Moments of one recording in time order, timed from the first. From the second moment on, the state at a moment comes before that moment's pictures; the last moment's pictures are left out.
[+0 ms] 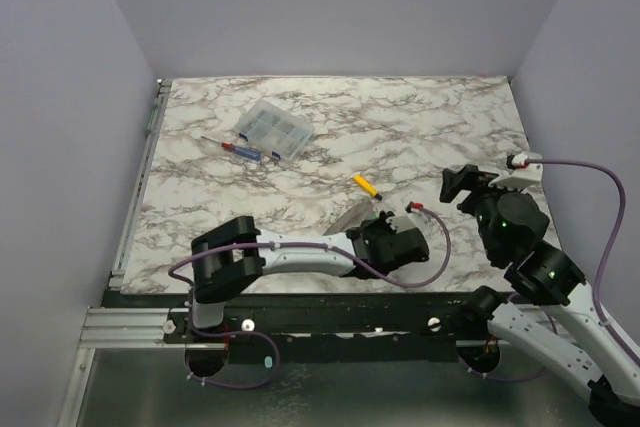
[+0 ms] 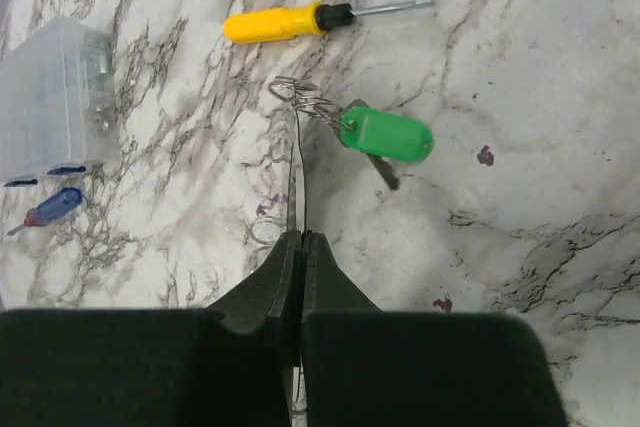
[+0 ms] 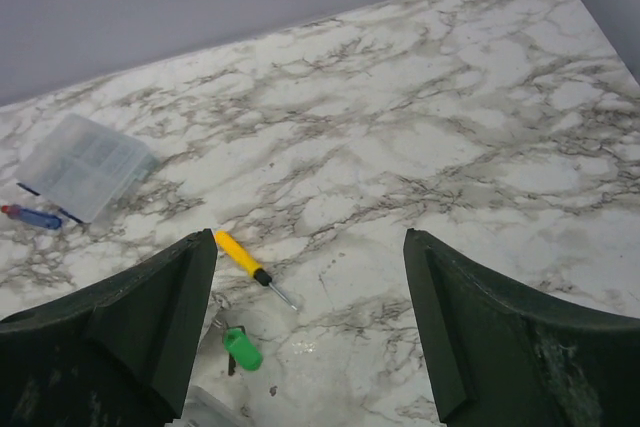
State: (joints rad) left arm -1.38 1.91 1.31 -0.42 -0.88 -0.13; right arm 0.69 0.56 0.79 -0.45 0.73 0.37
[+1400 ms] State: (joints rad) left arm -1.20 1.05 0.87 -0.08 -0.64 0.32; right arm 0.76 0.95 0.33 0.69 -0.24 -0.06
